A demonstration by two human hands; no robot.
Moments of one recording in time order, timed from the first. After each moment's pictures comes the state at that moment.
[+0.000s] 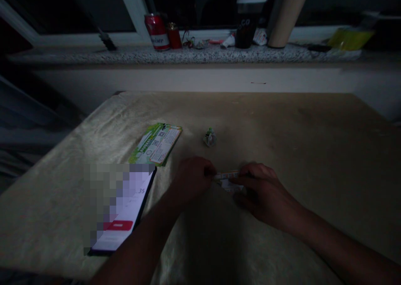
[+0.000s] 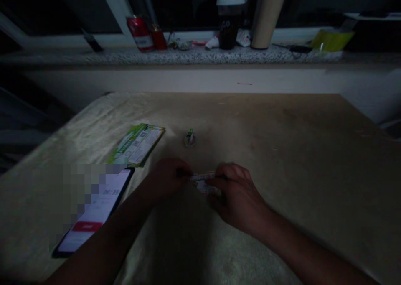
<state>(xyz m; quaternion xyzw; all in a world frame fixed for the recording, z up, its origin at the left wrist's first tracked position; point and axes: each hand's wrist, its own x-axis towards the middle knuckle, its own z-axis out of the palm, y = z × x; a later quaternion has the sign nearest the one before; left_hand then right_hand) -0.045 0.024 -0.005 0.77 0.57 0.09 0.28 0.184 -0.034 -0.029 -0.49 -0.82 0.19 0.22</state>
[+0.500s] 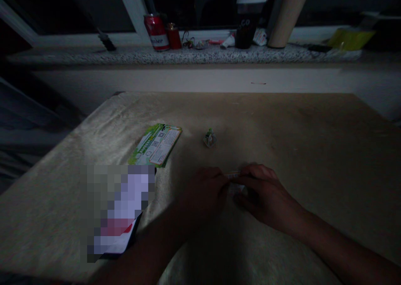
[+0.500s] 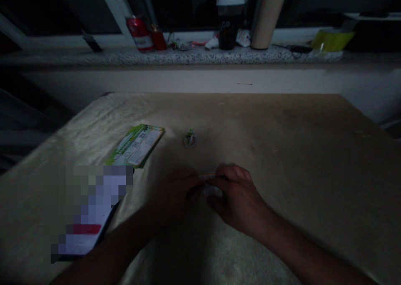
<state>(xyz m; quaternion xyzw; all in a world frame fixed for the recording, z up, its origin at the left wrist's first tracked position) -0.031 -0.013 -0.021 0.85 0.44 0.16 0.23 0.183 -0.035 -0.028 -0.49 -0.82 0.19 0.23</state>
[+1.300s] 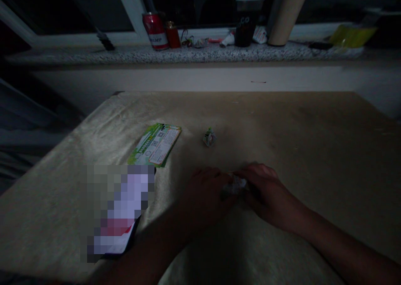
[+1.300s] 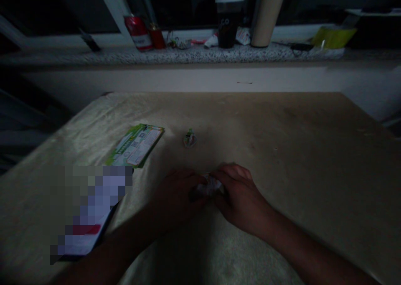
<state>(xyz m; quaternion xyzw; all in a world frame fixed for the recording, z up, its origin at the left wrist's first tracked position) -0.026 -0.018 -0.013 0.85 0.46 0.13 0.21 0.189 -0.031 -0.024 -0.47 -0.82 0.23 0.24</state>
